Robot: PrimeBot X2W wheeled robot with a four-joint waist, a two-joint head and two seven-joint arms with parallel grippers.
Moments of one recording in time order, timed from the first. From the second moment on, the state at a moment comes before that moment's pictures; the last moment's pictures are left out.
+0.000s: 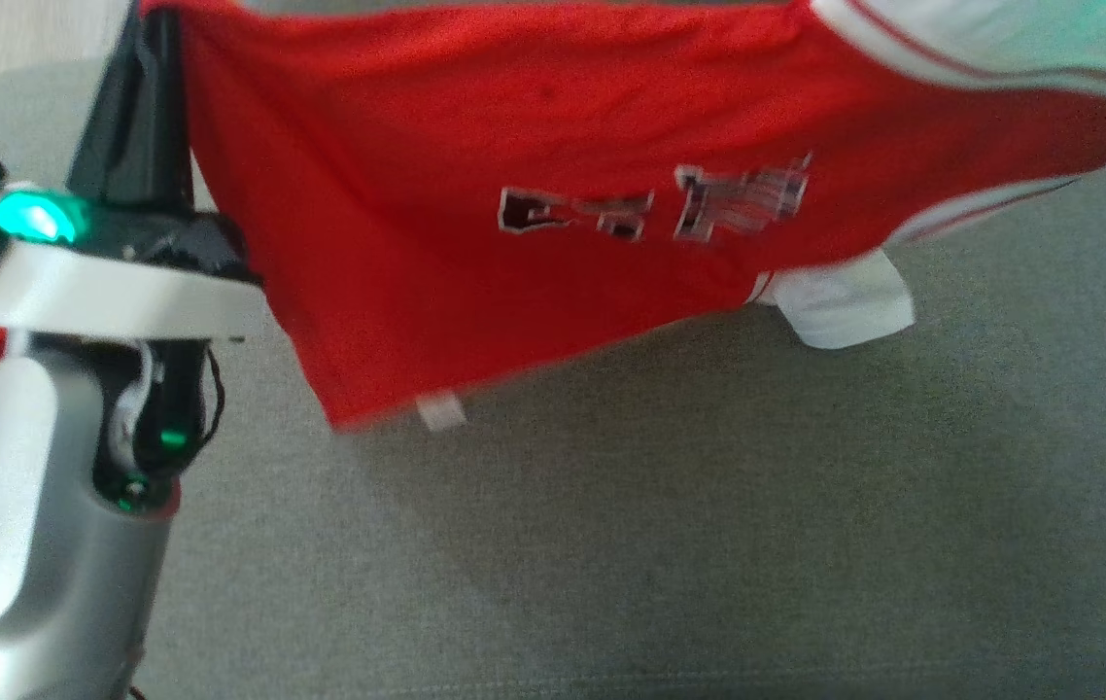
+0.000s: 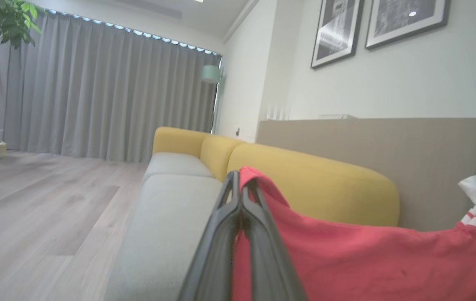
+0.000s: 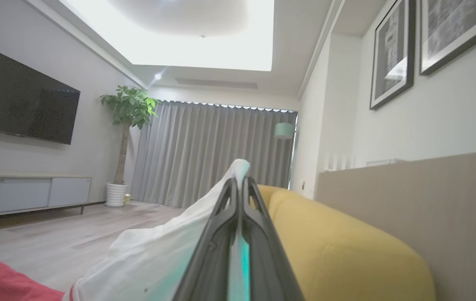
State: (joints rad) left arm -0.46 0.28 -0.25 -0.09 -0.51 0.08 -0.14; right arm -0.54 -0.33 0.00 -0.14 0.31 0.13 0.02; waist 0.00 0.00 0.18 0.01
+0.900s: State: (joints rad) left arm -0.87 0.25 -0.27 0.12 -0.56 0.03 -0.04; right arm -0.82 -0.31 -0.04 -0.03 0.38 0.13 0.17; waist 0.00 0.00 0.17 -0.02
